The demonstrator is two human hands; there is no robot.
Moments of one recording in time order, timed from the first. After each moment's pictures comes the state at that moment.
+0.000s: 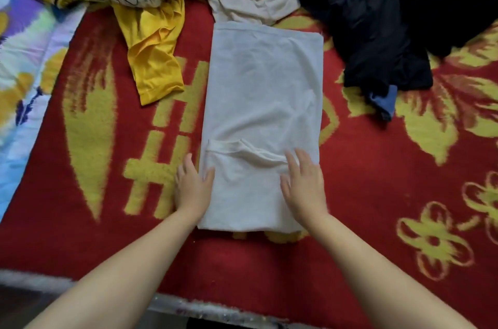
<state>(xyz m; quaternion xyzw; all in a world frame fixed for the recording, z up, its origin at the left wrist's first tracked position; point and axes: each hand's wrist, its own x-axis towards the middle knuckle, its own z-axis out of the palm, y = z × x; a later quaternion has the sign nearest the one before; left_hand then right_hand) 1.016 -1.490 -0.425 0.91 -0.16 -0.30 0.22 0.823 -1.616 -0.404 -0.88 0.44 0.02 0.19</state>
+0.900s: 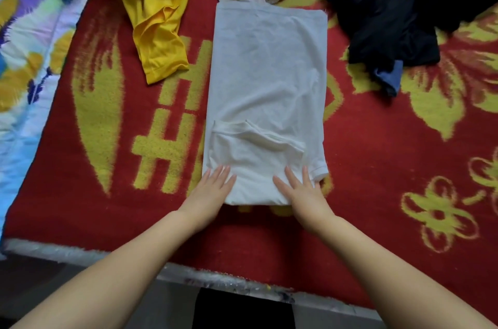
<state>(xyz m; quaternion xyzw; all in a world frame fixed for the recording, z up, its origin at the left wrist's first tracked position) 0.988 -1.439 -0.410 0.67 -0.64 -0.29 -0.22 0.785 -1.569 -0.414 -0.87 0.29 0.35 0.17</state>
